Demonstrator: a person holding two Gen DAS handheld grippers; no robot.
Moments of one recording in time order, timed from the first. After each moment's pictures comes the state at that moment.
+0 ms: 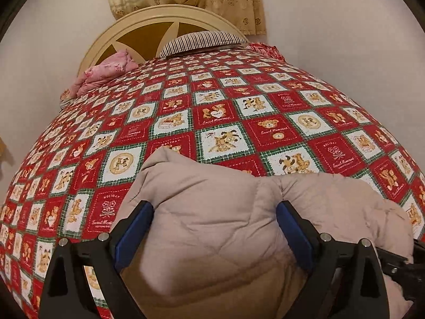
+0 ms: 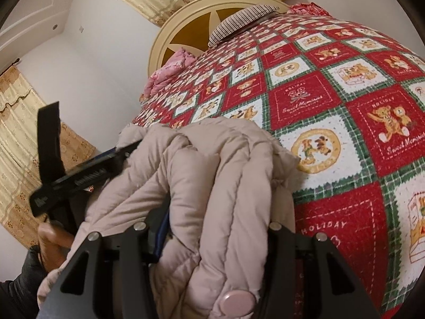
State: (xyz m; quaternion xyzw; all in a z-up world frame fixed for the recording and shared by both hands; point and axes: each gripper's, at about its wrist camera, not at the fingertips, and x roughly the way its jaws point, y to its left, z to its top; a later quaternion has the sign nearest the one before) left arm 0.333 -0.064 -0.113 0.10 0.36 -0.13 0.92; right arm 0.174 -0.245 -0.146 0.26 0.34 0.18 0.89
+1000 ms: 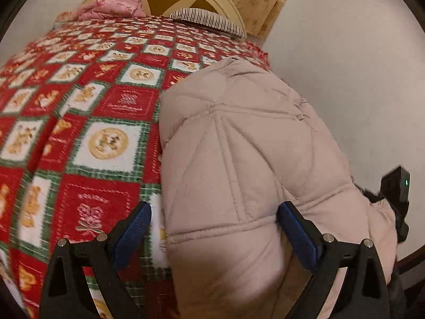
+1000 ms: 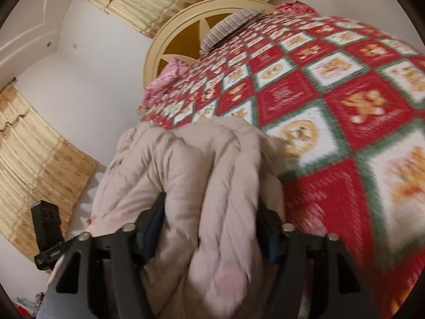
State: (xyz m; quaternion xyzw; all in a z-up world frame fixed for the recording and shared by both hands) left arm 0.244 0.053 -0.132 -0.12 0.43 -0.23 0.86; right arm 0.136 -0.257 -0.136 0.29 0.33 0.15 0.88
